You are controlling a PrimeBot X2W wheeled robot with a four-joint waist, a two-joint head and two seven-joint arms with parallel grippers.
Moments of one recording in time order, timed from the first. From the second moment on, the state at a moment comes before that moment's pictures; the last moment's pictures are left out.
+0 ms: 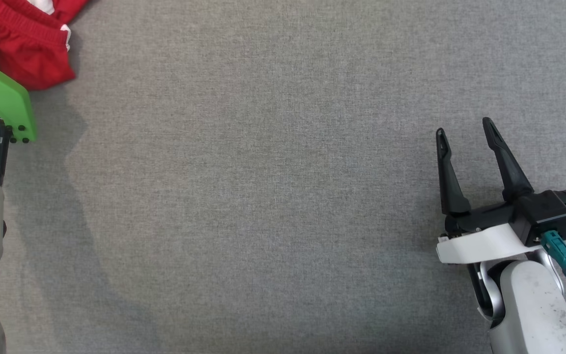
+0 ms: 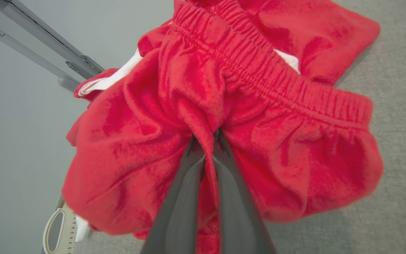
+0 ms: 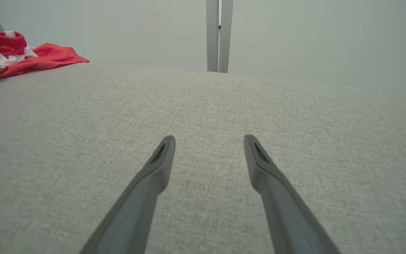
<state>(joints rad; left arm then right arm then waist) -1.04 0.36 -0.16 1.05 -0.14 -0.08 -0.04 -0.20 -0.05 0.02 0.01 -0.04 0.13 -0.26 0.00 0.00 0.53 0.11</state>
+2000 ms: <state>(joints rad) -0.80 0.05 -1.03 0.64 -0.65 0.03 -0.25 -0.12 -0.05 0.02 0.08 0.11 0.13 -0.26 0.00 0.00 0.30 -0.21</state>
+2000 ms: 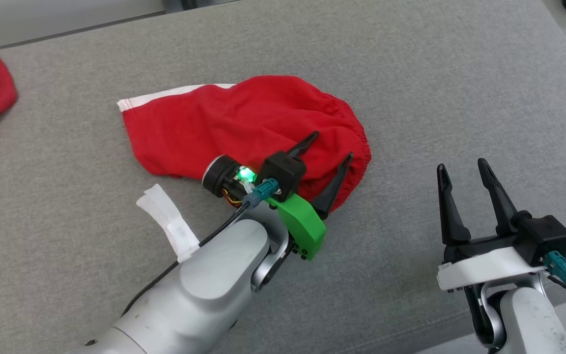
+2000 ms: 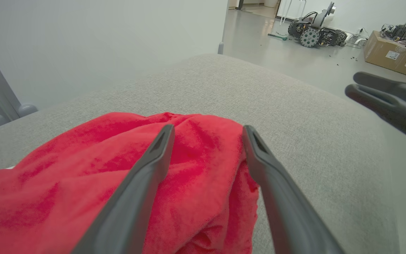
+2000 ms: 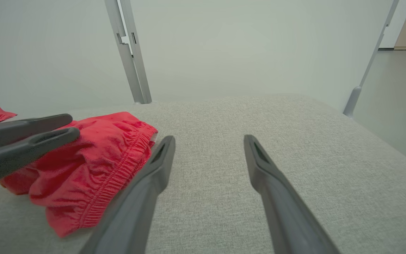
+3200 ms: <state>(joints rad) -0.09 0.10 -0.28 0.32 -0.37 0.10 -0.26 0.00 -0.05 0.00 0.20 0.17 0.13 -0.26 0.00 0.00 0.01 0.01</state>
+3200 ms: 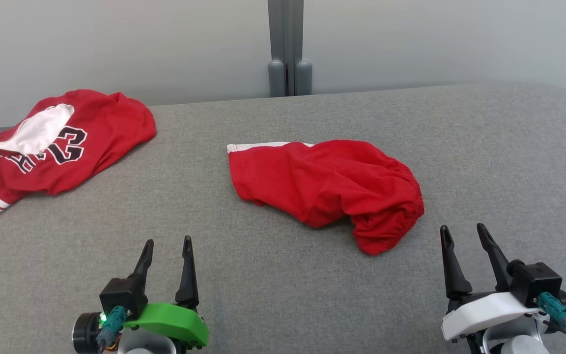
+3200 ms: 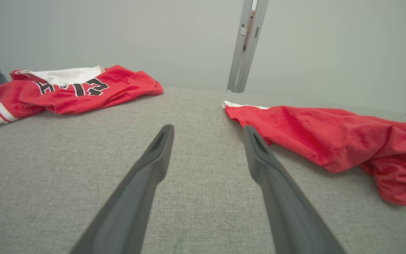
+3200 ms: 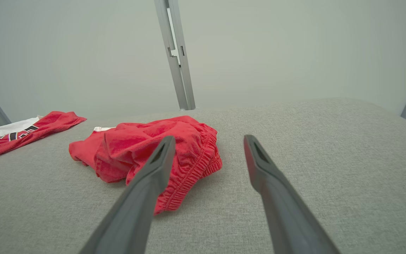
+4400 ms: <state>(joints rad) -0.14 0.05 -0.24 0.30 -0.28 0.04 -0.26 -0.42 -0.17 -0.06 0.45 0.07 0.13 0.01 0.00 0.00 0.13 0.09</state>
